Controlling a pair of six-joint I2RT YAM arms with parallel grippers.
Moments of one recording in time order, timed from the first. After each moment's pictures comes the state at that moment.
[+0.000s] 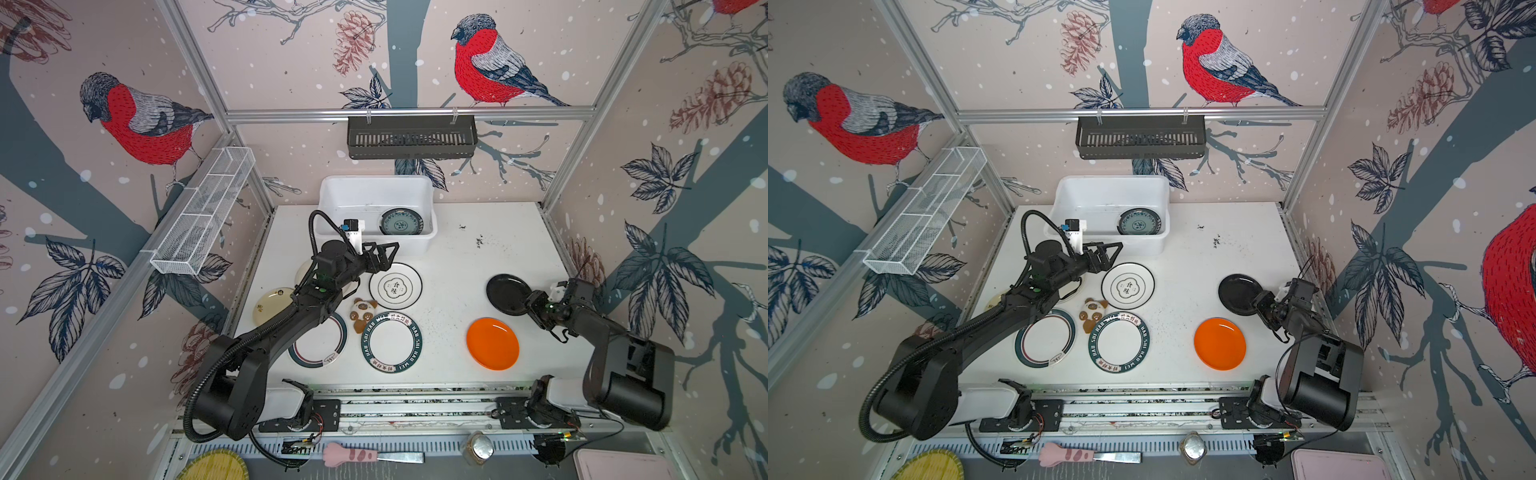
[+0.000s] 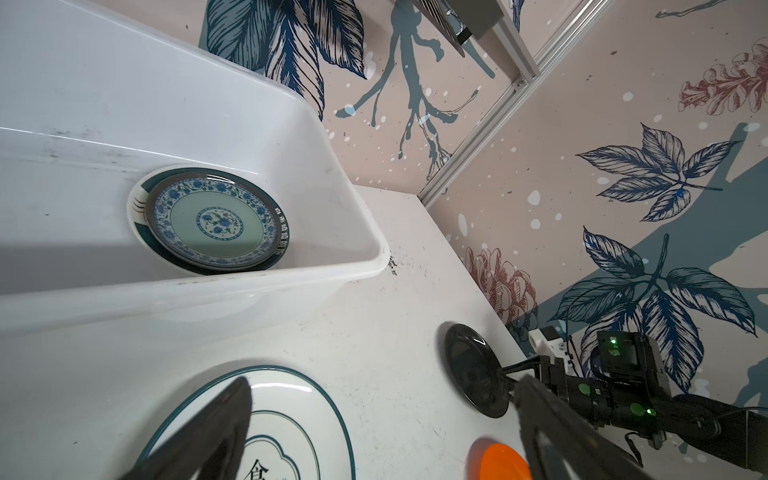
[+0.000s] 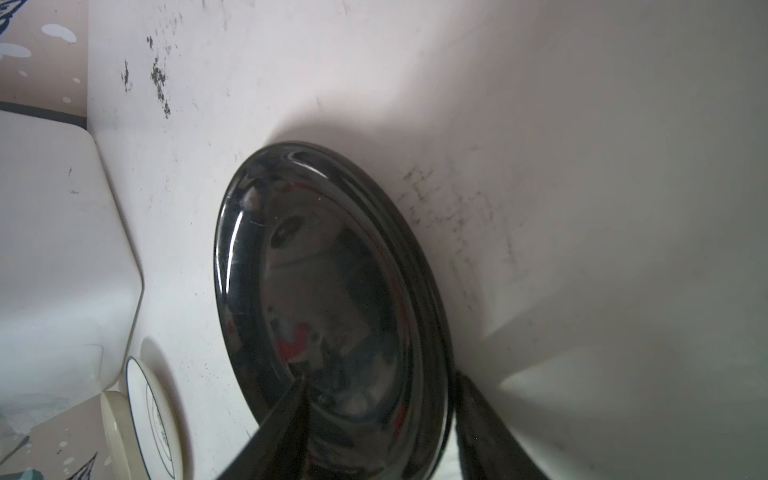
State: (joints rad) left arm -0.40 1.34 0.76 0.41 0.39 -0.56; right arm -0.42 1.37 0.50 -0.18 -0.53 0.50
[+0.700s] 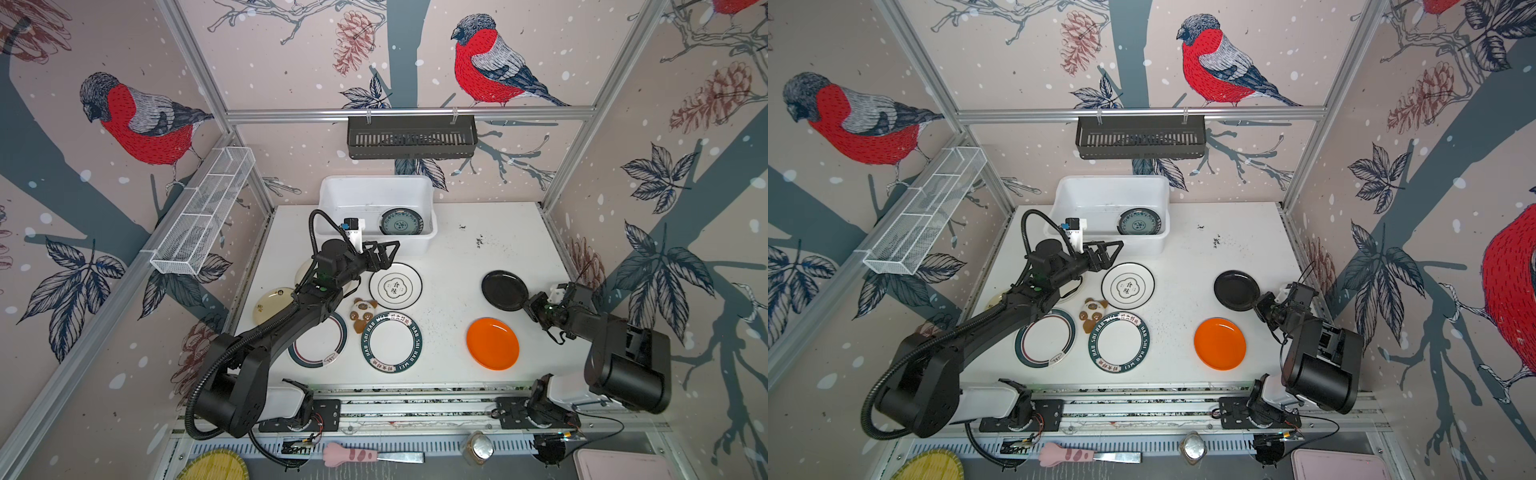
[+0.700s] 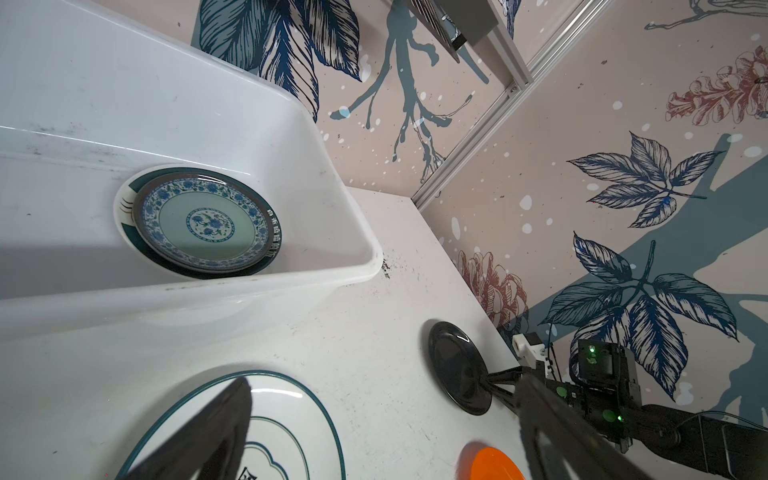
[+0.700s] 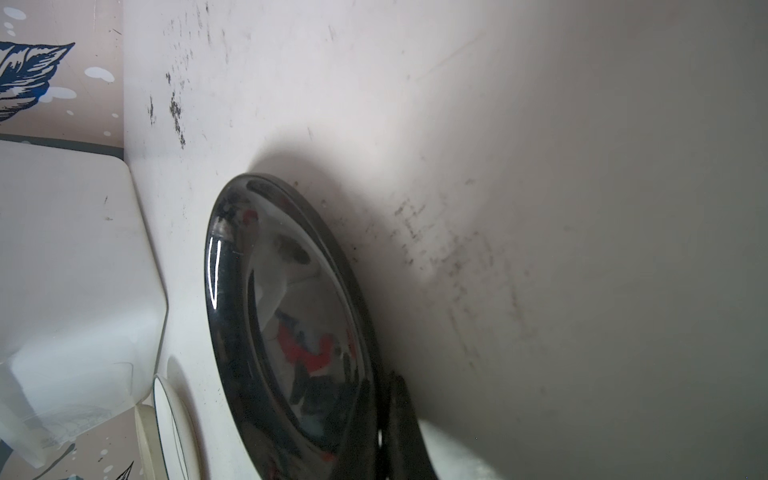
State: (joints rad) left arm -0.40 1.34 0.77 0.42 0.39 -0.58; right arm -0.44 1.45 0.45 0.03 -0.58 0.56
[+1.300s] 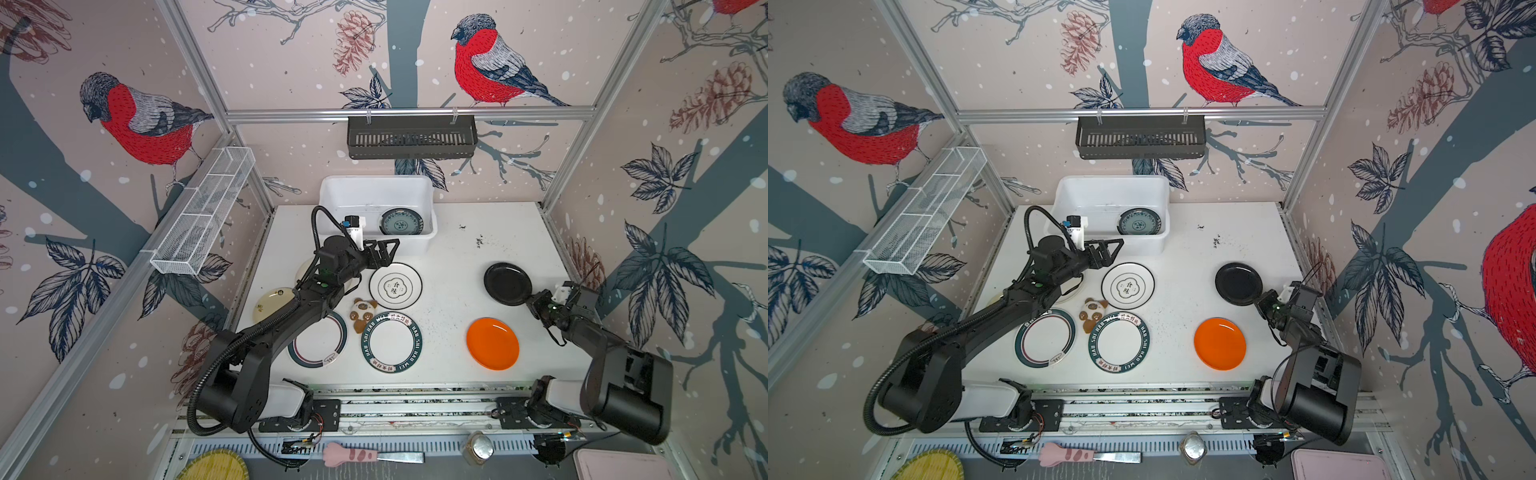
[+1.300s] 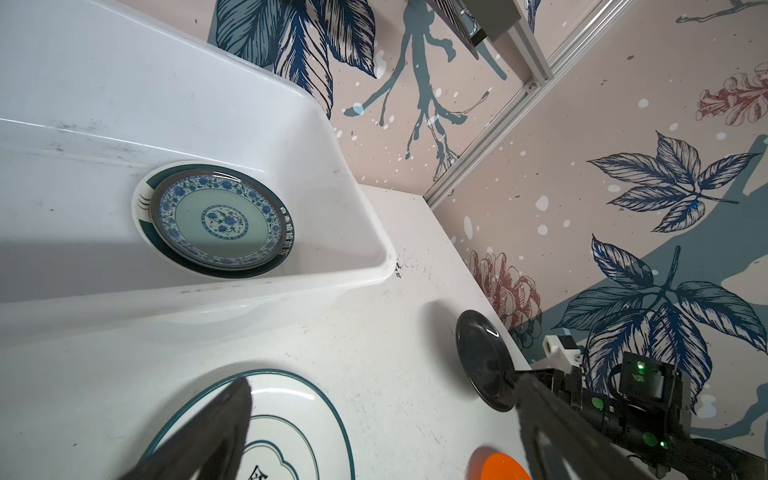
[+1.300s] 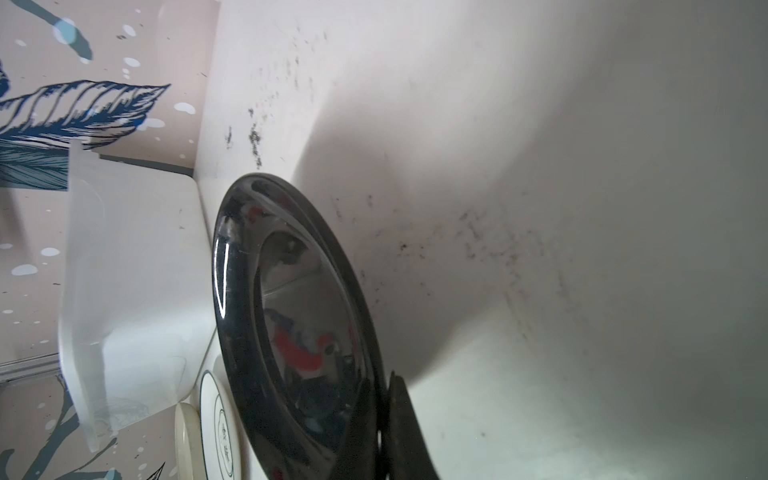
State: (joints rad) left arm -0.40 1.37 0.81 0.37 0.36 -0.57; right arm -0.44 1.25 0.41 0.05 -0.61 0.64
